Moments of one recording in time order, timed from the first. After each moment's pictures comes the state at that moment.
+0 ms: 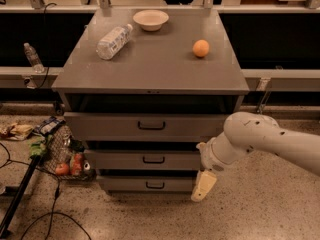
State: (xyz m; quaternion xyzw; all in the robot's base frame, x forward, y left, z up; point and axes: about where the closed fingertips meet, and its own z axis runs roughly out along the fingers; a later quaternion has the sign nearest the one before) arm 0.484 -0.120 0.594 -0.61 0.76 0.12 0.17
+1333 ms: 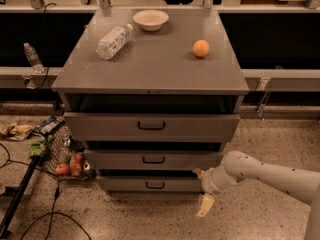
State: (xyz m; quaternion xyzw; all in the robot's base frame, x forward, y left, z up) arm 0.506 -0.144 0.378 -0.65 0.71 0.18 0.20
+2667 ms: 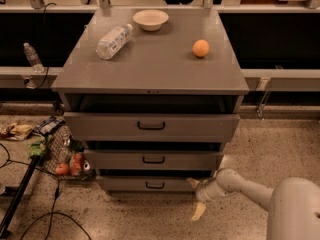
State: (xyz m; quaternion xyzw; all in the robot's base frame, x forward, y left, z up) arm 0.544 -0.140 0.214 -0.66 0.68 0.20 0.25
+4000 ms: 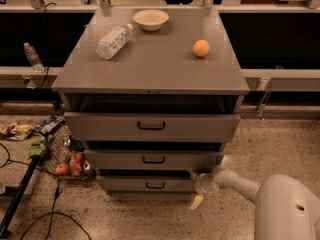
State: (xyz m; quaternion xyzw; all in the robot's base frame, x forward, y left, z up) arm 0.607 -0.150 0.188 -0.68 0.67 0.11 0.28
